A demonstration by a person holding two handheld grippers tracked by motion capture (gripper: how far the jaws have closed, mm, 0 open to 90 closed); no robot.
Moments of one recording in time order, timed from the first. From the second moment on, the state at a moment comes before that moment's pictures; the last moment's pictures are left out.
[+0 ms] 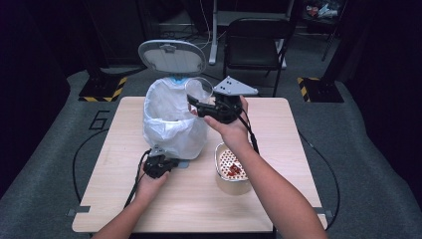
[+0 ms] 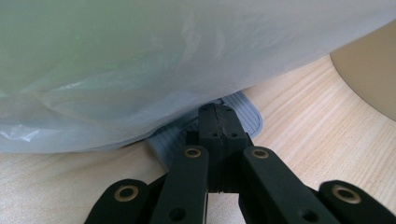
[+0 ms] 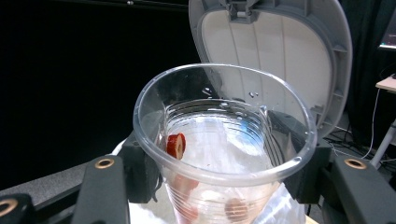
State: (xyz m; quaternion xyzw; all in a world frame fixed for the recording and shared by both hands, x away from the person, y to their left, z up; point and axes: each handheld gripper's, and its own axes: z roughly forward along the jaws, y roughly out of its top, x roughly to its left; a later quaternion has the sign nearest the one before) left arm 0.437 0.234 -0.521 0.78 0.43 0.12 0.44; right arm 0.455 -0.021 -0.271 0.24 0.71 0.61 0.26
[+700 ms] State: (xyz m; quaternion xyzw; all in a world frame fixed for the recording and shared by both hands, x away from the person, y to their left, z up) left arm 0.437 0.234 -0.521 0.78 0.42 0.12 0.44; right arm 0.486 0.021 -0.277 0.25 0.70 0.61 0.27
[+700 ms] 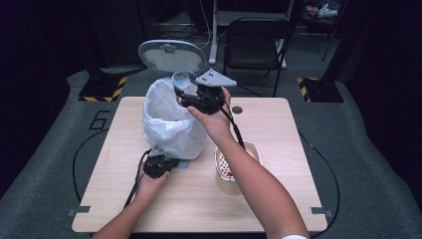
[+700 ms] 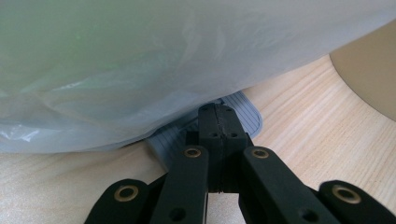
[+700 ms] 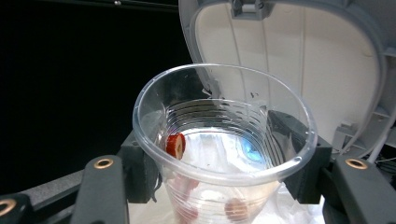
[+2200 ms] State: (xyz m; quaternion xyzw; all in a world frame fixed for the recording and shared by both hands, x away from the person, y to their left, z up) left arm 0.438 0.235 -0.521 0.78 0.44 0.10 0.44; right arm 0.483 0.044 -0.282 0.26 0.75 0.55 0.27
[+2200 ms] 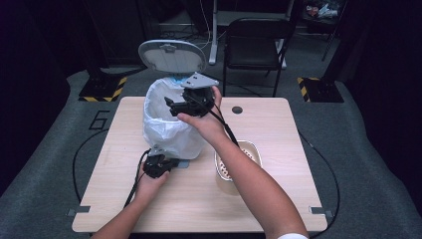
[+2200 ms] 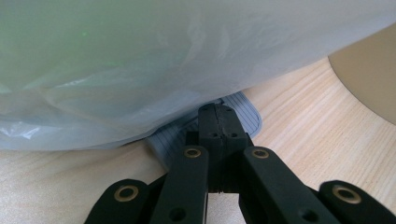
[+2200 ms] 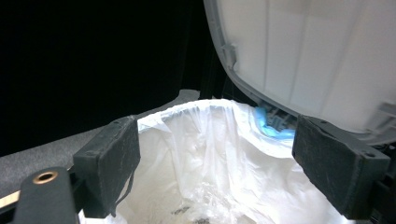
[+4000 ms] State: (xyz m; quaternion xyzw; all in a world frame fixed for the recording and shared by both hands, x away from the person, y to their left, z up) left arm 0.423 0.261 -0.481 0.76 0.45 0.14 0.44; right arm 0.397 -0.144 -0.334 0.34 0.69 0.55 0.31
